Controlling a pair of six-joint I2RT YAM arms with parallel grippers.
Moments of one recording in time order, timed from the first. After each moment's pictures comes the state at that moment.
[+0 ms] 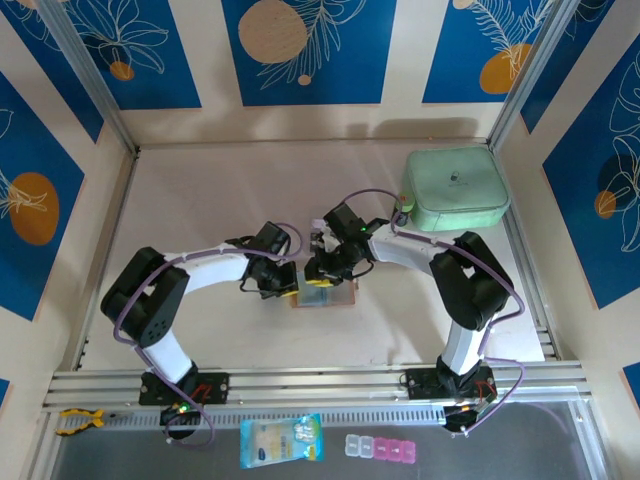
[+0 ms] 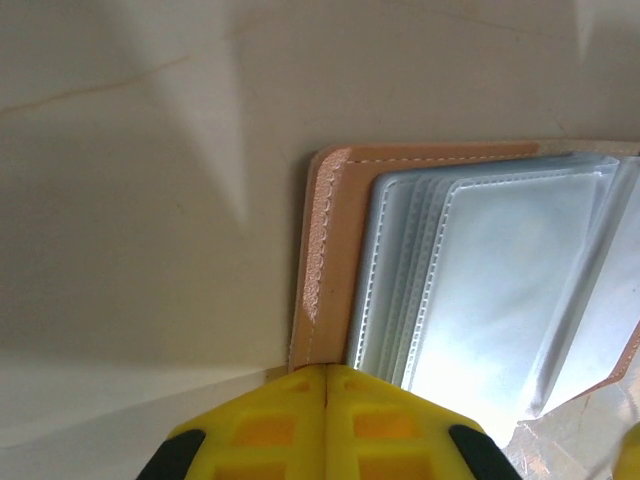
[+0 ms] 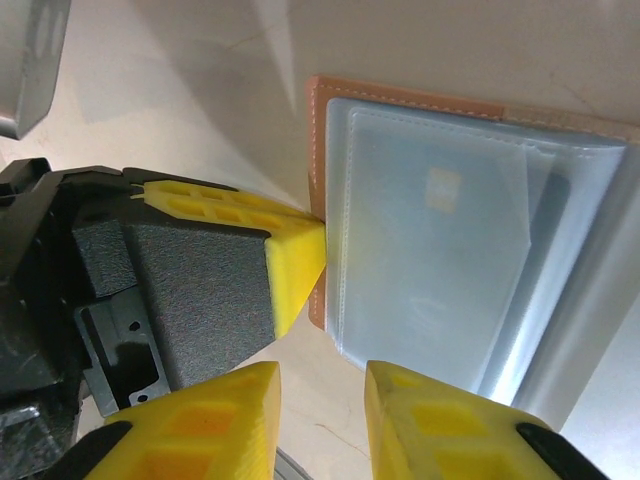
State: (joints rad) left arm -0.64 1.68 0.88 -0.42 0.35 -0.83; right arm 0.68 1.78 1.11 -0.51 -0.60 0.70
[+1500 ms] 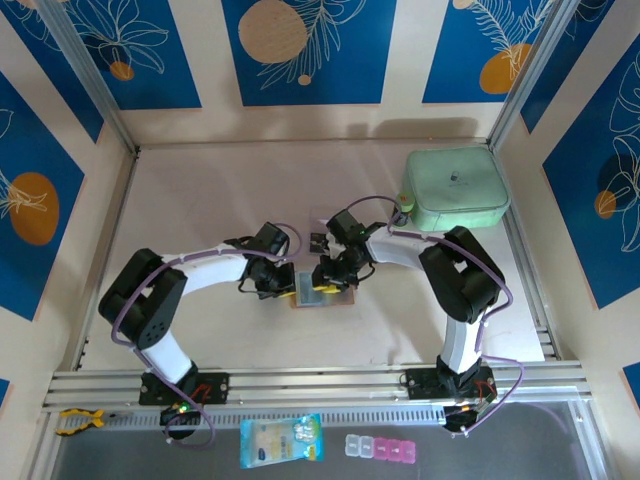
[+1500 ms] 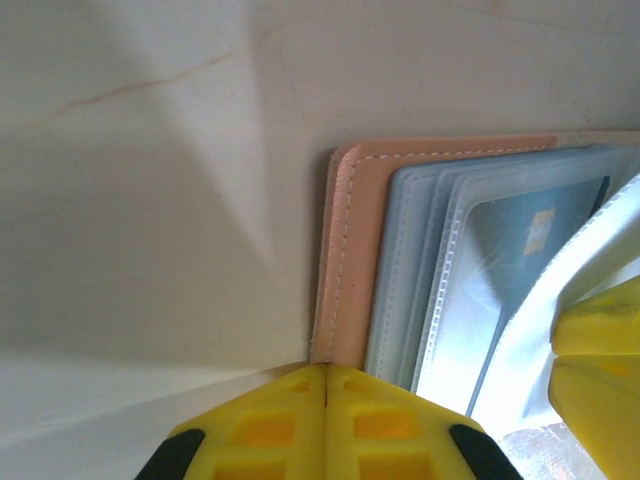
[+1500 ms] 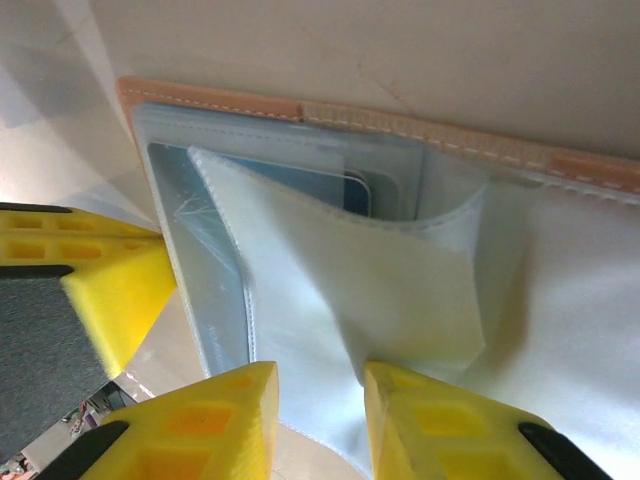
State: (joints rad) left arm -0.63 1.66 0.88 -0.46 0.32 -0.80; right arm 0.65 1.84 1.07 -0.52 -0.56 0.66
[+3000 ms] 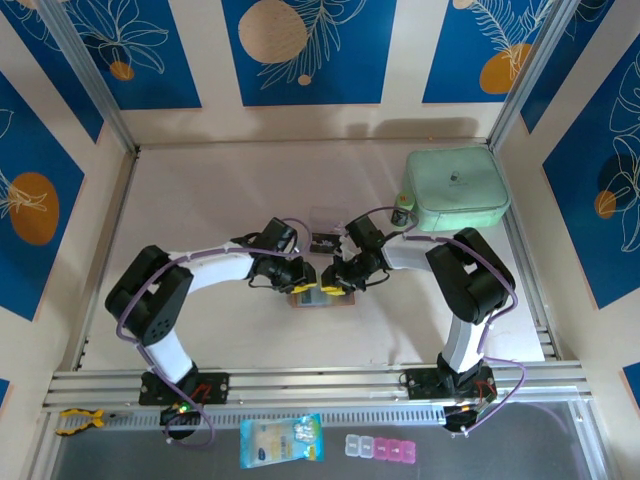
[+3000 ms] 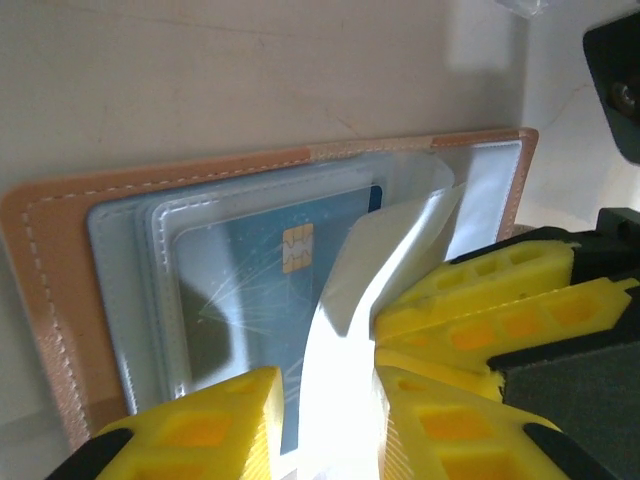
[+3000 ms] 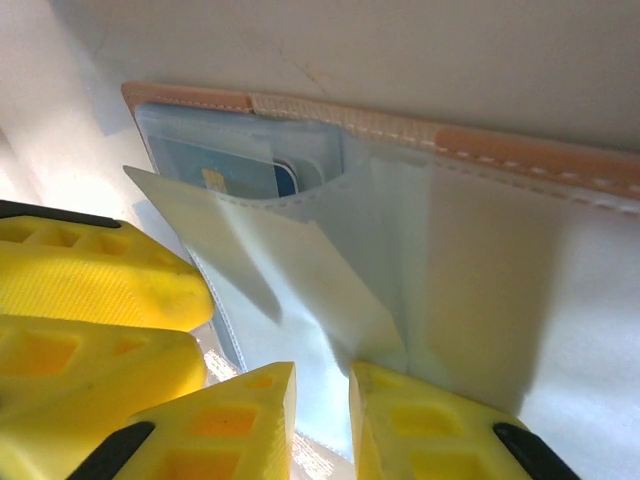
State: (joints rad) left arm -0.67 1.70 0.92 -0.30 0.47 -0.89; right arm 0.56 1.80 0.90 -0.31 -0.73 0.72
